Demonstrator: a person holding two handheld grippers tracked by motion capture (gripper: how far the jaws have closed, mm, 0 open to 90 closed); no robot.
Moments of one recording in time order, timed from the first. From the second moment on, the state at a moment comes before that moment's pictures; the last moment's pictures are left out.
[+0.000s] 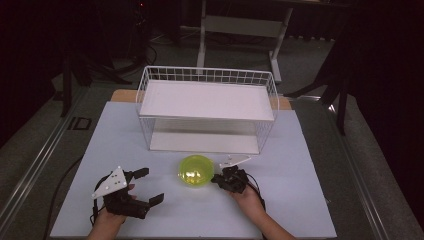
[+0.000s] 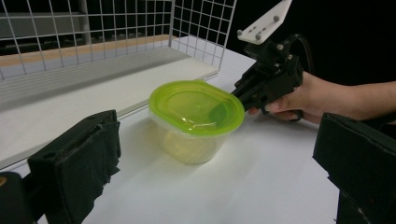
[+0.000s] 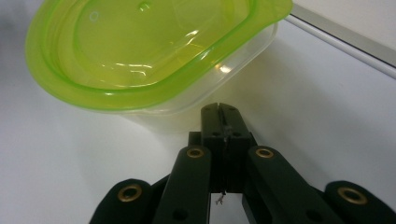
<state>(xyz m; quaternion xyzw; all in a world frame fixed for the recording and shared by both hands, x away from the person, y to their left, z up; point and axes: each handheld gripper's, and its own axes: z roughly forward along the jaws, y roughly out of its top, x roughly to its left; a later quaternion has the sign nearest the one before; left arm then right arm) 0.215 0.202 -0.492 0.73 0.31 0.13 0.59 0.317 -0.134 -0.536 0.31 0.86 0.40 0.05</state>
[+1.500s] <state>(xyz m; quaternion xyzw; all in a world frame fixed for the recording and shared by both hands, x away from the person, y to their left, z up) 0.227 0.179 -0.462 0.77 0.28 0.11 0.56 0.265 -0.153 -0.451 0.19 0.82 0.52 0.17</state>
